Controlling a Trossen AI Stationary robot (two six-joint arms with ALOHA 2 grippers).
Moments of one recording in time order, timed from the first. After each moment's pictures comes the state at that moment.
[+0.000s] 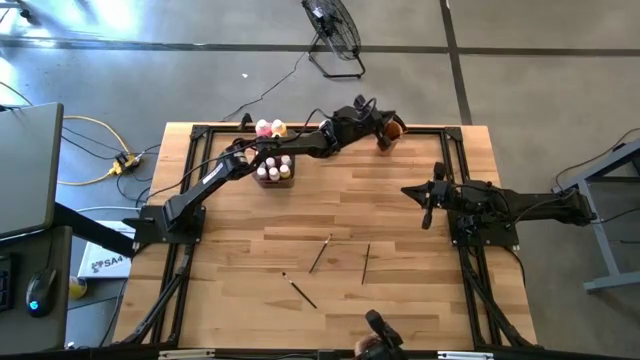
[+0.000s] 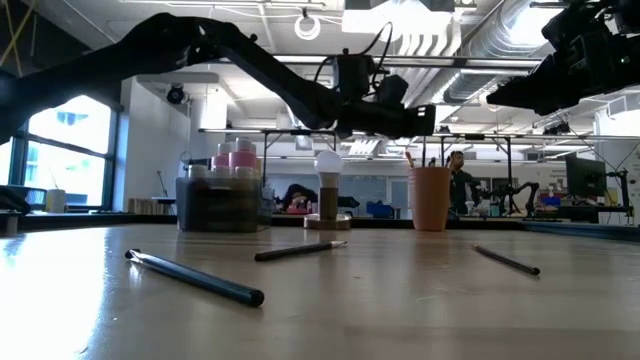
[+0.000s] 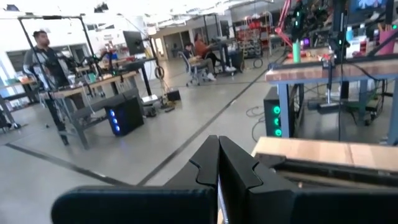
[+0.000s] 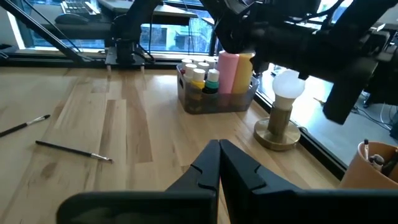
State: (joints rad) left arm 0.41 2.48 2.06 0.56 -0.12 0.21; right arm 0.00 0.24 0.18 -0.11 0.31 -0.05
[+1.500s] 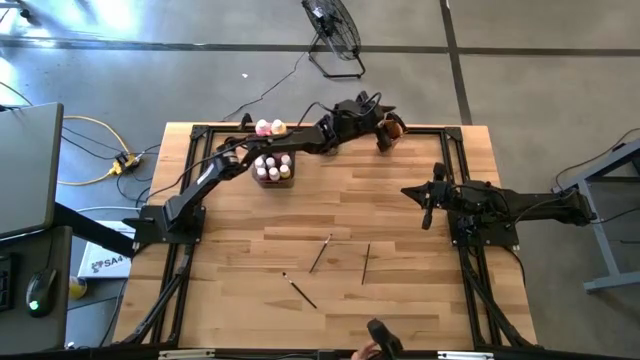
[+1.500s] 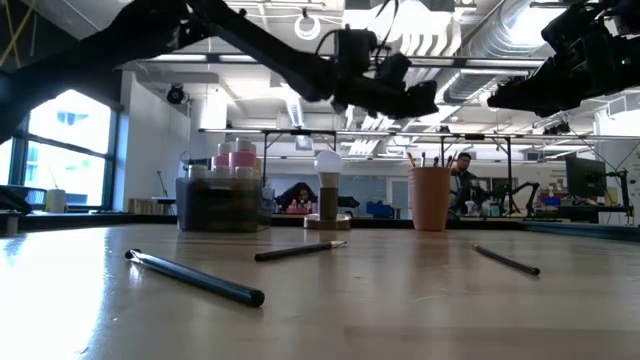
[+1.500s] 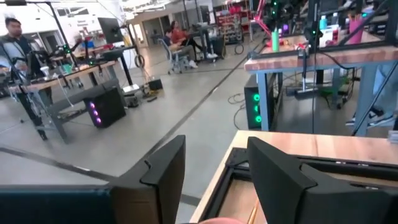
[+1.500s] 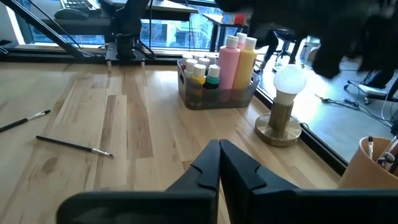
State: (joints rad) left arm 0.38 2.39 2.06 0.39 -0.07 0.20; right arm 0.00 0.24 0.18 -0.13 0.31 -0.05
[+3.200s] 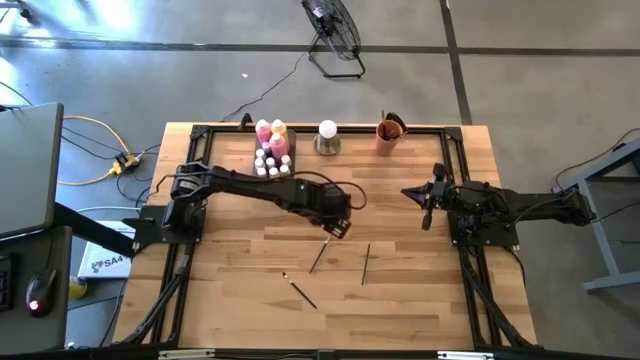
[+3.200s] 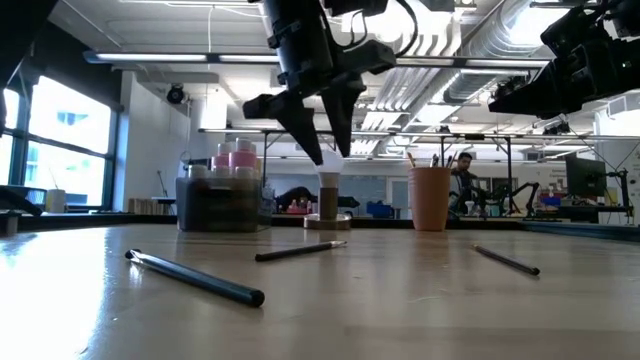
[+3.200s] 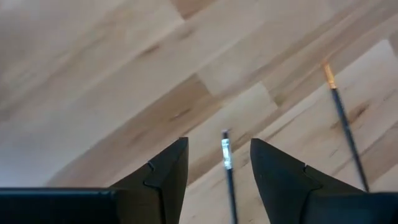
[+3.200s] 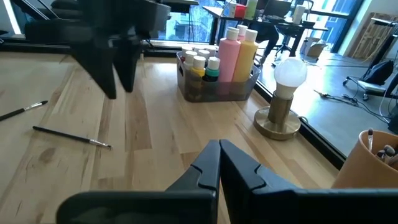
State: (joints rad) left arm -0.04 1.98 1.72 -0.93 -0.16 -1.00; right arm 0.00 0.24 0.18 -0.16 0.31 -0.05
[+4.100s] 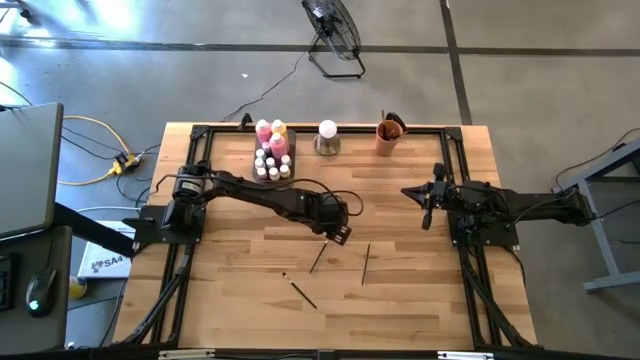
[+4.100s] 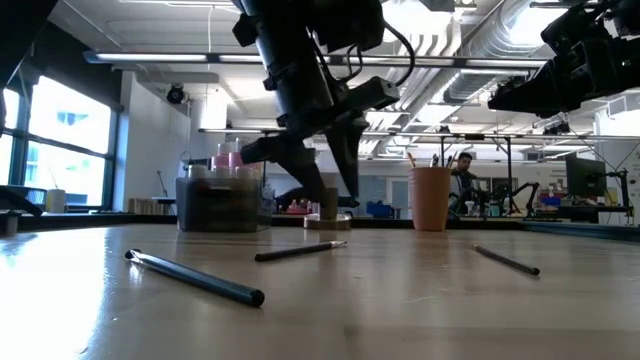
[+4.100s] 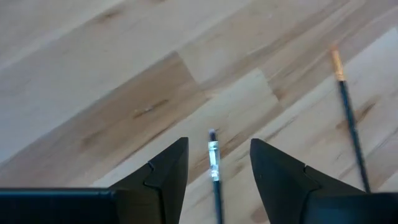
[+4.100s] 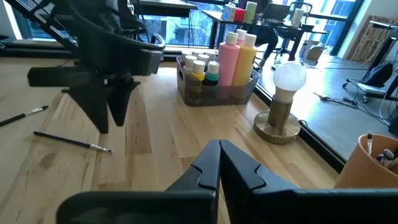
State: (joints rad) left arm -0.05 1.98 1.50 -0.63 -0.10 -1.06; right arm 0.00 0.24 0.18 -0.14 0.32 -0.05
